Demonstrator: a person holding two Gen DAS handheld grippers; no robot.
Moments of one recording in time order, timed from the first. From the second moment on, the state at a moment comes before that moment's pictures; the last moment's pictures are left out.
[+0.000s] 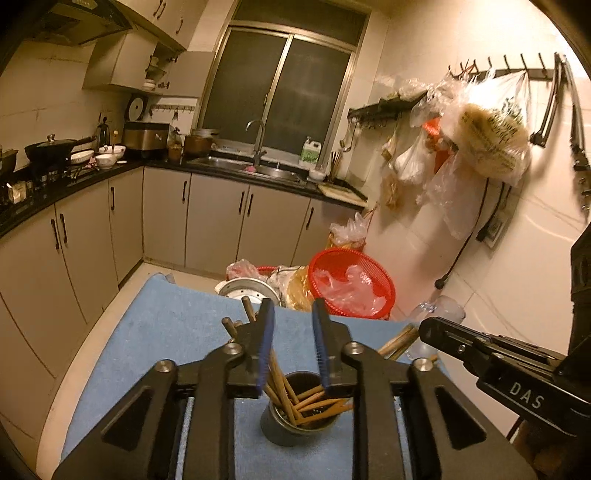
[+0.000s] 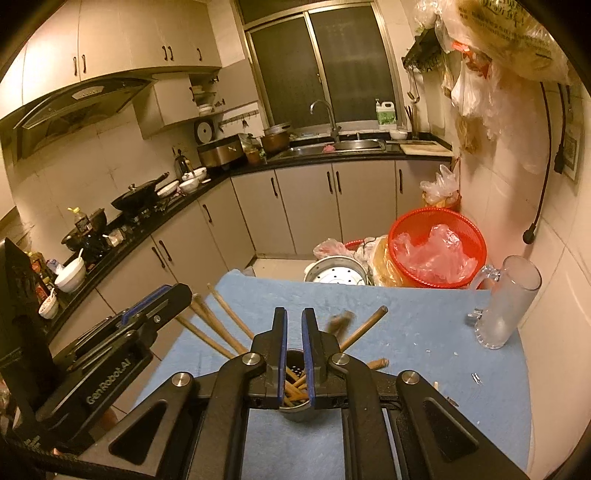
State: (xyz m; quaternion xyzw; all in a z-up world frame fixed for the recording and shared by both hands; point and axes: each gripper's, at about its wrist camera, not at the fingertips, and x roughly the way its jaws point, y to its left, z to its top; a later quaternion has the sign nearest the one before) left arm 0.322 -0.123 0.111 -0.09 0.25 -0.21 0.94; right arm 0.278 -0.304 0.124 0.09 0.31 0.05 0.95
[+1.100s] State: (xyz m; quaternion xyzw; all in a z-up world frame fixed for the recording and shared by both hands) left arm 0.169 -0.063 0.088 -0.01 0.20 -0.15 0.97; right arm 0.118 -0.268 0.075 0.08 0.25 0.05 0.96
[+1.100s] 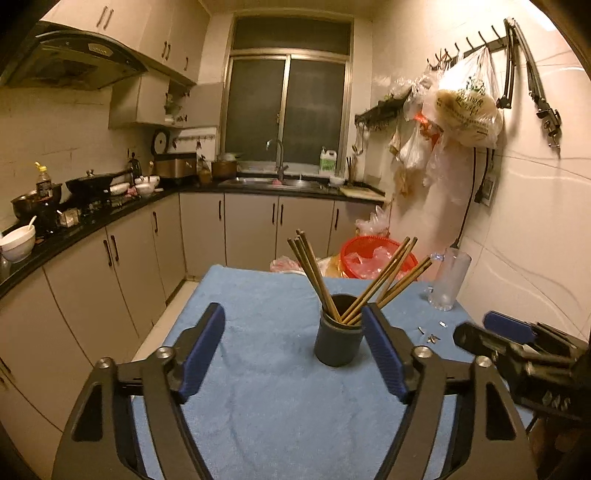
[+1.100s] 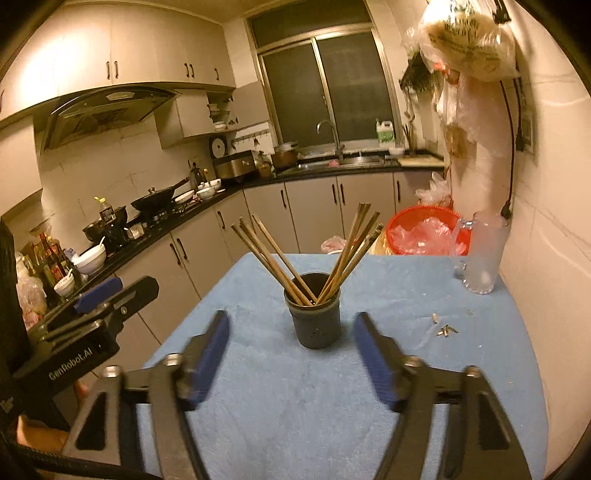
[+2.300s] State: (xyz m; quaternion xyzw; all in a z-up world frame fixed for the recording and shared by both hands) left arm 0.096 -0.036 0.052 0.04 0.17 -0.07 0.98; right arm 0.026 -0.254 0.044 0.03 0.16 -0.02 0.99
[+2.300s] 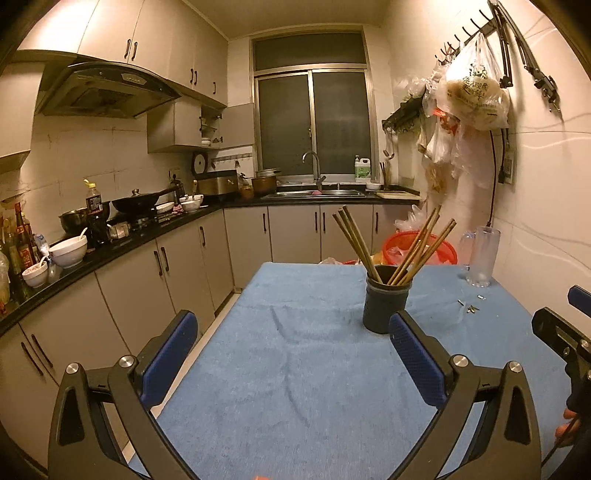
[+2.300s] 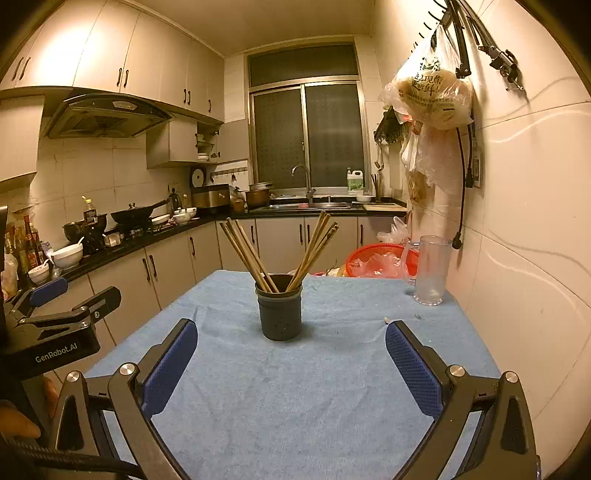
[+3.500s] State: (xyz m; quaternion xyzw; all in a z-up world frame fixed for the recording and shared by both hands) left arm 0.046 -0.036 0.072 0.05 0.08 -0.02 1.00; right arm 0.017 -0.249 0.044 0.03 0.16 -0.03 0.99
